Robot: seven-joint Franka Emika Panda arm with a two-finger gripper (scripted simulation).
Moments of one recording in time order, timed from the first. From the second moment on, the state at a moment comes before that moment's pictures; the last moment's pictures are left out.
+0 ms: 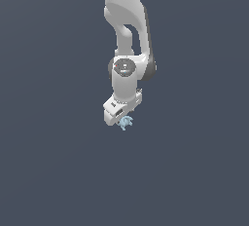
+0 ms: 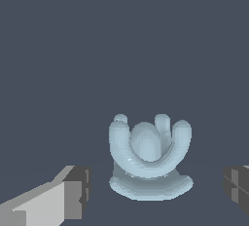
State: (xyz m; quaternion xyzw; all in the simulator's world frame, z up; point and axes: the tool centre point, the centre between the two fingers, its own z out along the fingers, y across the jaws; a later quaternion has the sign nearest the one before) arm -0.021 0.001 0.085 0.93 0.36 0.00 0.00
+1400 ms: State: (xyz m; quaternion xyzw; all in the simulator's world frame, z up) arm -0.023 -0.002 0.041 0.93 0.37 0.00 0.00
